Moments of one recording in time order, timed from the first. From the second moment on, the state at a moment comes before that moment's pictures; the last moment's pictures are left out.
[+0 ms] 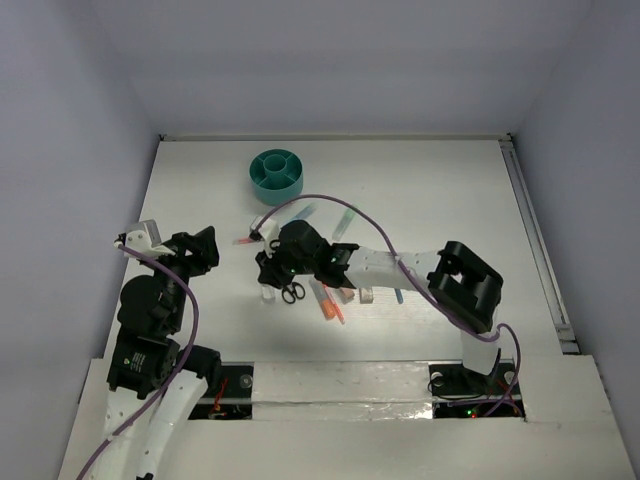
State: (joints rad) left arm -0.27 0.32 0.71 -0.39 -0.25 -0.40; right arm 1.06 1.93 1.33 0.08 -0.21 0.10
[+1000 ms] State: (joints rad) left arm -0.27 0.30 0.71 -0.38 -0.24 -0.39; right arm 0.69 2.26 2.09 0.16 0.01 0.16
